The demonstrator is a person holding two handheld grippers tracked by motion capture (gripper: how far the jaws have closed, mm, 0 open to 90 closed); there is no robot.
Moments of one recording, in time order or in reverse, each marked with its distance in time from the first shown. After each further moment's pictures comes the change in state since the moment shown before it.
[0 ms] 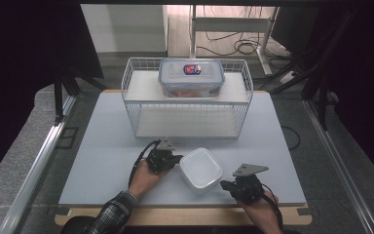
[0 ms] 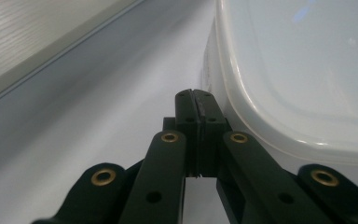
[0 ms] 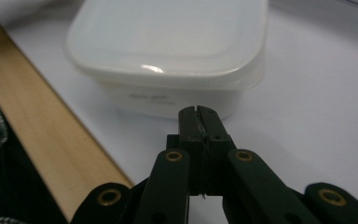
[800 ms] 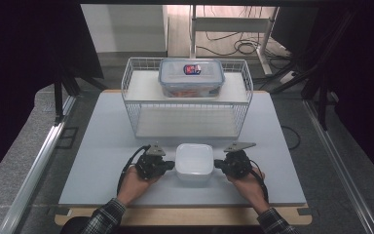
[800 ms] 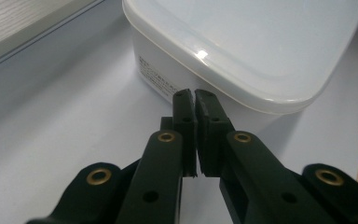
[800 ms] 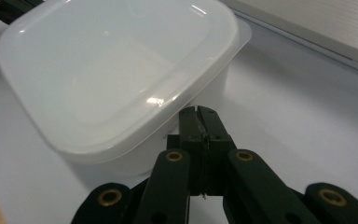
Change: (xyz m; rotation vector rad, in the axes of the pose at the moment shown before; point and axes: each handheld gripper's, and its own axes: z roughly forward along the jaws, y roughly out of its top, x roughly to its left) left arm -0.005 -0.016 -0.034 0.041 0.016 -0.062; right arm -0.036 0.045 0.046 -0.020 -0.005 0.014
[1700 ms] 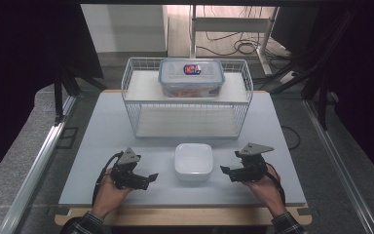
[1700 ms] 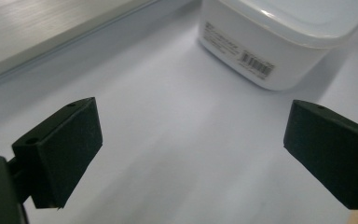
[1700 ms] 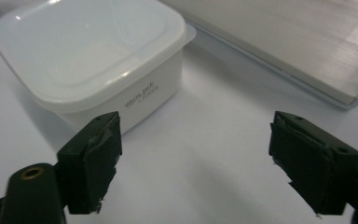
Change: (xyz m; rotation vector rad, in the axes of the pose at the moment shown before) left arm 0.012 -0.049 -0.050 -0.106 0.156 -0.075; right arm -0.019 -0.018 -0.034 -0.091 -0.054 -0.087
